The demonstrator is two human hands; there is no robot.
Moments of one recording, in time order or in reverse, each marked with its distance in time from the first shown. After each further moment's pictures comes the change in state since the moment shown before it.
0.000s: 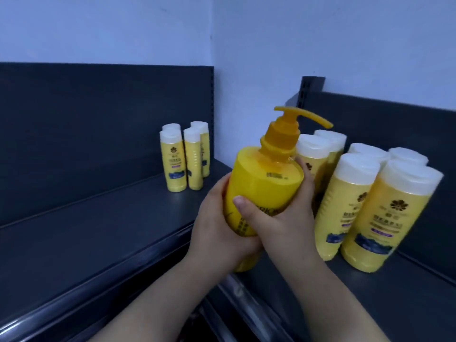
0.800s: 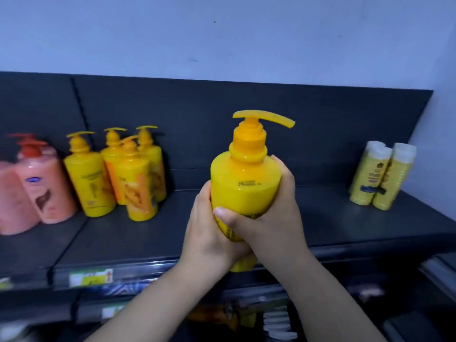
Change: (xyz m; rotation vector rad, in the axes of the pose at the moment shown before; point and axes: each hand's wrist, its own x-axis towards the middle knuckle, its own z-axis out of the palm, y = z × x) left_hand -0.202 -0.062 -0.382 0.273 0.573 -0.096; right_hand -0.217 -0.178 0.311 0.305 -0.646 -0.140
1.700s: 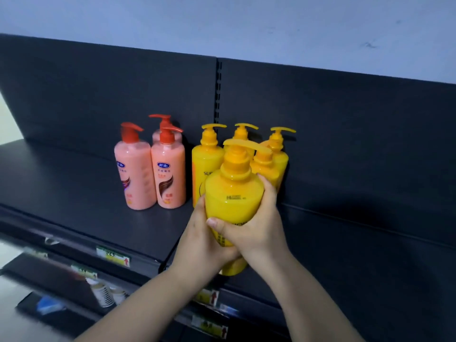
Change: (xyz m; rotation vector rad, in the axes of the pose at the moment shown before) left_hand 0.041 -0.156 -0.204 0.233 0.228 -0.177; right_hand 0.077 0.040 0.275 -0.026 -0.366 0.050
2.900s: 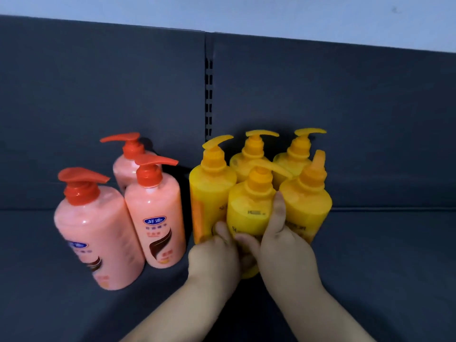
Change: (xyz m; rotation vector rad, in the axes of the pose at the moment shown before) left_hand 0.125 -0.107 -0.001 1.048 -0.623 0.234; right_hand 0.091 0.036 0.090 -0.997 0.322 0.112
